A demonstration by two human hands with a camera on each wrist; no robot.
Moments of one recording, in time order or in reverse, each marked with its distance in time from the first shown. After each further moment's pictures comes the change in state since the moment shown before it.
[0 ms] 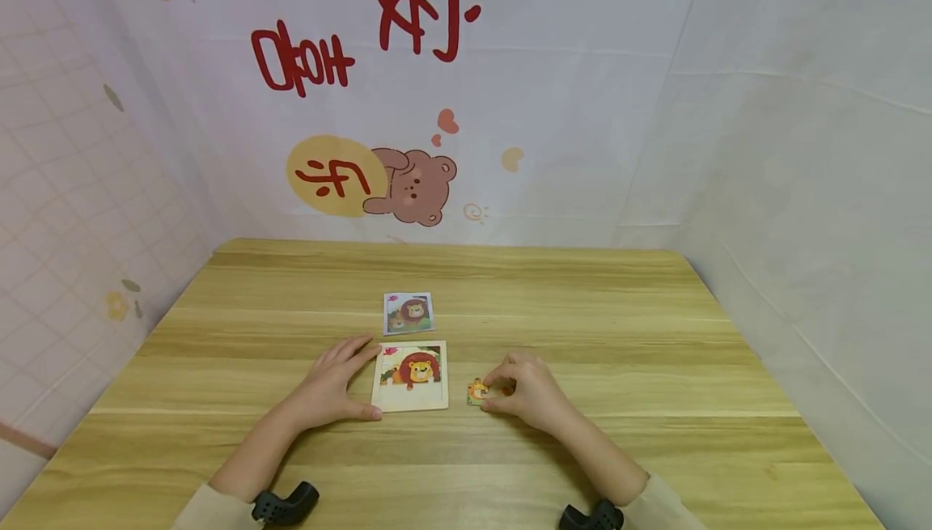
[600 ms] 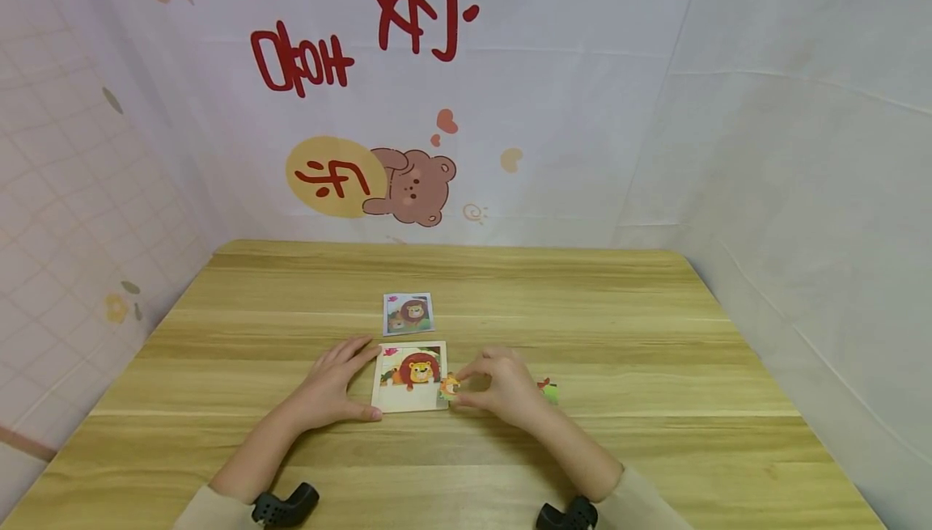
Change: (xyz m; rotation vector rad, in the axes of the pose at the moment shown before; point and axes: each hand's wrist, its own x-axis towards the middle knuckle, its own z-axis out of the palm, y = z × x) left_hand 0.000 -0.002 0.001 0.003 -0.009 -0.004; right_hand 0.021 -0.030 0.012 0.024 0.017 -0.036
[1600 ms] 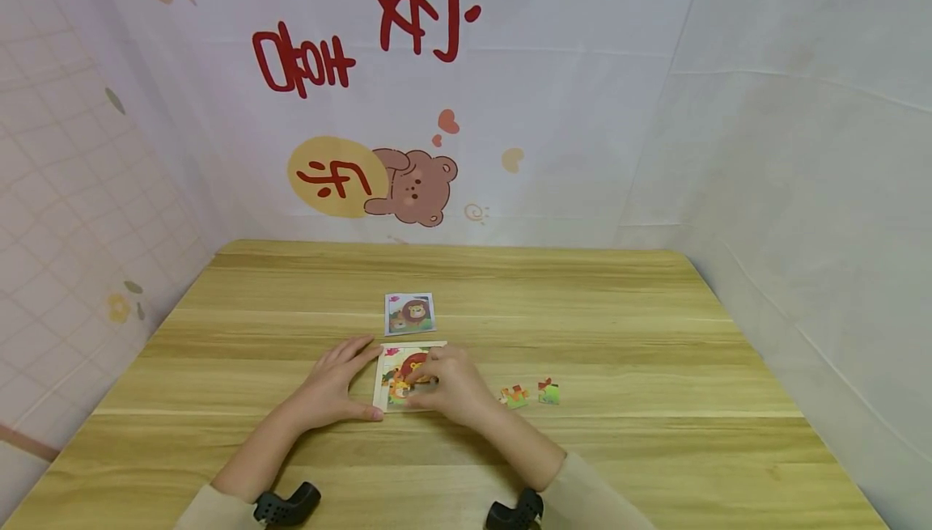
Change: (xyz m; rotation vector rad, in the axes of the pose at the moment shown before) left_hand 0.000 0.000 0.000 0.016 0.025 0.026; right_hand 0.039 -0.032 0.047 -0.015 -0.031 -0.146
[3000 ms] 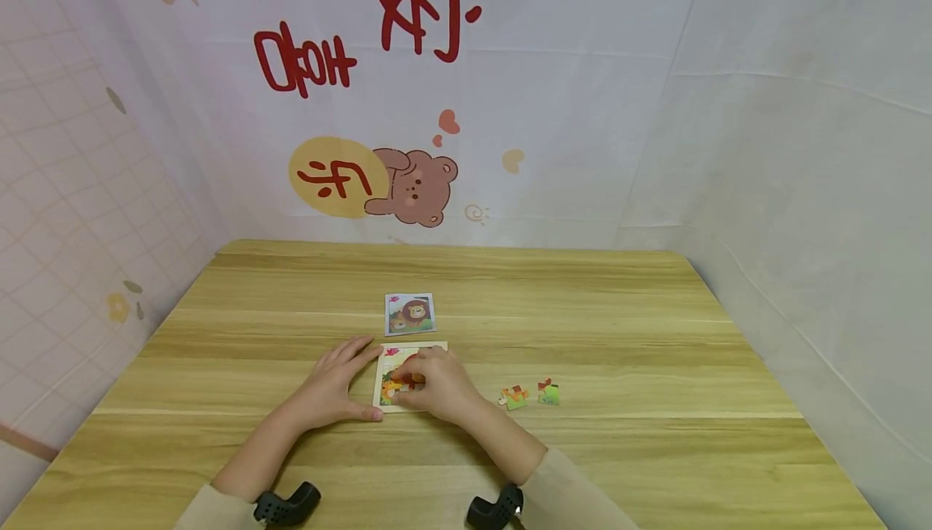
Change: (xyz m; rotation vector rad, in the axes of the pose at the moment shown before) left_hand -0.001 0.002 -0.001 -0.024 -0.021 -0.015; right_hand 0.012 -0.005 0.016 -0.017 -0.077 0.095
